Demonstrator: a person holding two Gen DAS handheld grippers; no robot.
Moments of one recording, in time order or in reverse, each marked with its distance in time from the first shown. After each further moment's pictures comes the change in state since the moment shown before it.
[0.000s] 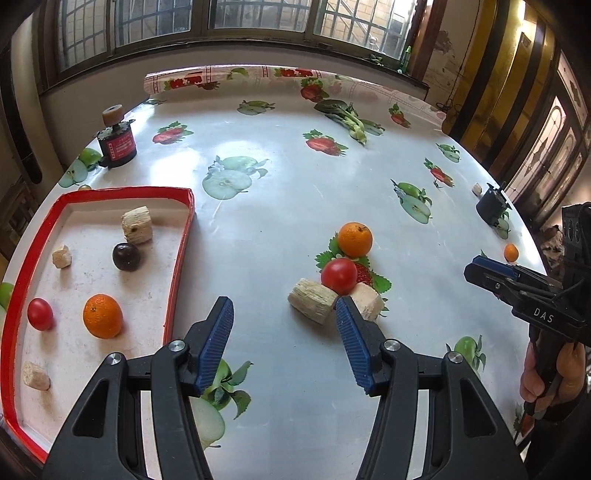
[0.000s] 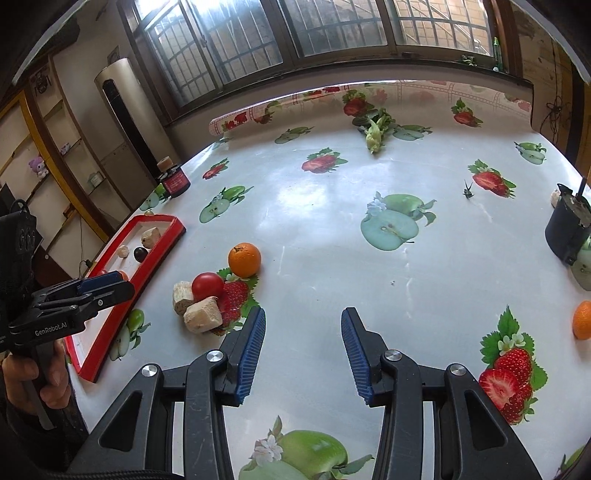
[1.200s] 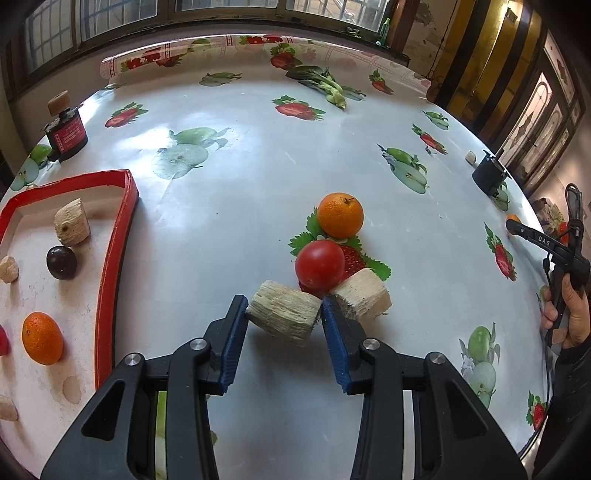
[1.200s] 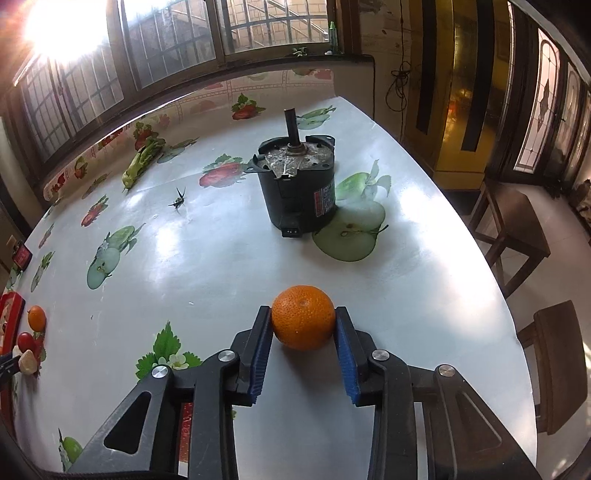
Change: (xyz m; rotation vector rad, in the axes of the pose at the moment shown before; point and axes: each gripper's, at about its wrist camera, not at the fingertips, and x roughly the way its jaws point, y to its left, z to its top) left arm 0.046 -0.013 0.000 0.066 0.071 -0.065; right arm -0.045 -0.196 -0.020 0.276 -0.059 -0.458
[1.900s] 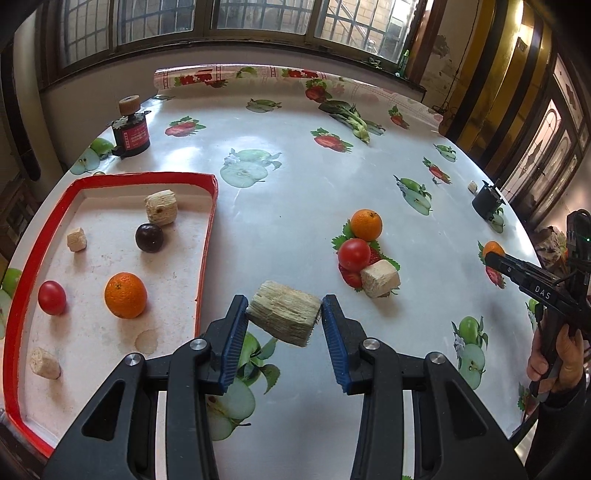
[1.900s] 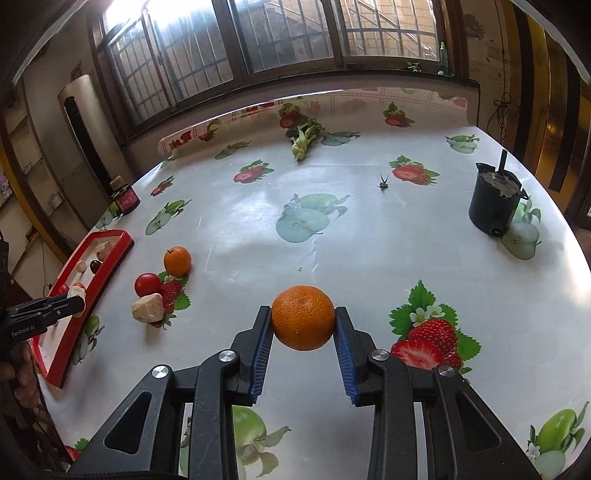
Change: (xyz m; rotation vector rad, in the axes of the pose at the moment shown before) left arm -0.066 0.035 -0.027 -0.074 -0.092 0.043; right arm -0.057 0.148 -0.043 -0.203 -0.009 0.296
